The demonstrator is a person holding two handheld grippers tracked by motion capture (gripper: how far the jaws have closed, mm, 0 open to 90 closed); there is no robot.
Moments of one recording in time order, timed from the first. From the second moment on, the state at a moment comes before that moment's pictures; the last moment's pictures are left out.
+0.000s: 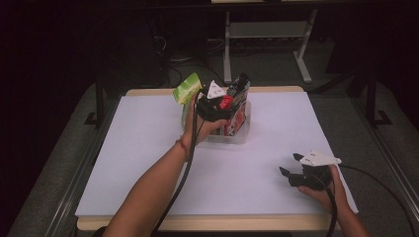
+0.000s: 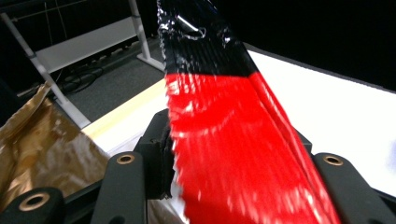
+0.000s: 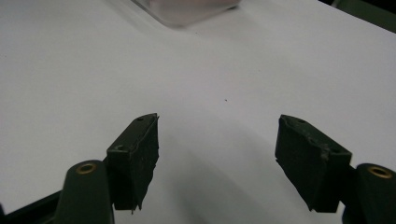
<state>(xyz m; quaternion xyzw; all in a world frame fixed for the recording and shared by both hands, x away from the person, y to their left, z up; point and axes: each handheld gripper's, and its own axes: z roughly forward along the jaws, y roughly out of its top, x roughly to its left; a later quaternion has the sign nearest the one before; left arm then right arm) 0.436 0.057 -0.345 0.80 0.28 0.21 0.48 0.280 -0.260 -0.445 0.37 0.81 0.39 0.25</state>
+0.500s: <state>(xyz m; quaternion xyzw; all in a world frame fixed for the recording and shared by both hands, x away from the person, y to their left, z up) 0.423 0.066 -0.349 0.82 0.25 0.22 0.46 0.279 -0.260 -0.445 0.37 0.81 0.39 0.25</state>
